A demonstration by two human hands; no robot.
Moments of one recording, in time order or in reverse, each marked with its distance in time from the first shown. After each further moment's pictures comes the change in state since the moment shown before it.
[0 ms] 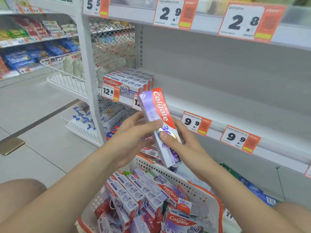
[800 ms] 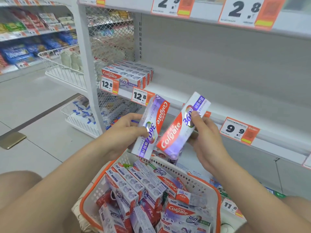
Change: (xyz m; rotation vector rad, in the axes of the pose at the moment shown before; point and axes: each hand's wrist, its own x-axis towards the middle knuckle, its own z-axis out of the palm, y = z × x) left_hand 0.003 -0.011 -0.022 0.339 0.112 -0.159; right_hand 0.001 0.008 -0.020 0.462 0.421 0.103
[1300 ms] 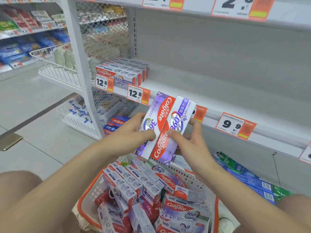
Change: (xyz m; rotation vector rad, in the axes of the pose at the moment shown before) left_hand -0.008 0.000 0.016 0.217 -0.142 0.097; right_hand -0.021 0.024 -0.001 -0.217 -0.157 -0.001
